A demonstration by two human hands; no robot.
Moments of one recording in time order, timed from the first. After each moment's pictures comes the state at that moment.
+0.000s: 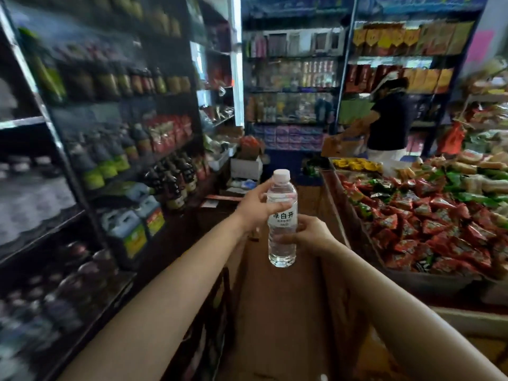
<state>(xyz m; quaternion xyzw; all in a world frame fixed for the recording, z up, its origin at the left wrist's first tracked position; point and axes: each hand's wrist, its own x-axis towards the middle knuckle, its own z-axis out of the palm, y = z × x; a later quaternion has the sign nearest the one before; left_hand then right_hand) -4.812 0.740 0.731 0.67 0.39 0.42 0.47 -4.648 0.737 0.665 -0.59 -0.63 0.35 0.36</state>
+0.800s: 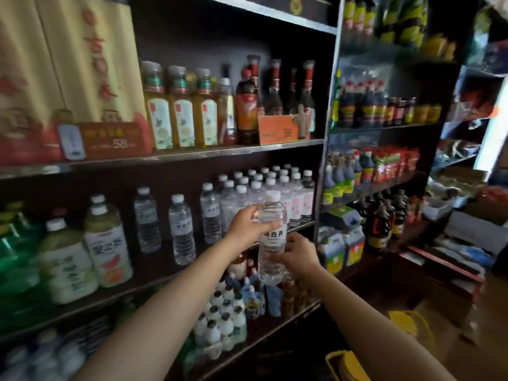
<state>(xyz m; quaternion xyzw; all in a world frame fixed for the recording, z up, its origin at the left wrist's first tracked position) -5.303 0.629 0.736 0.43 0.69 0.55 0.18 -5.191 0.721 0.683 -0.34 -0.79 0.43 0.25</state>
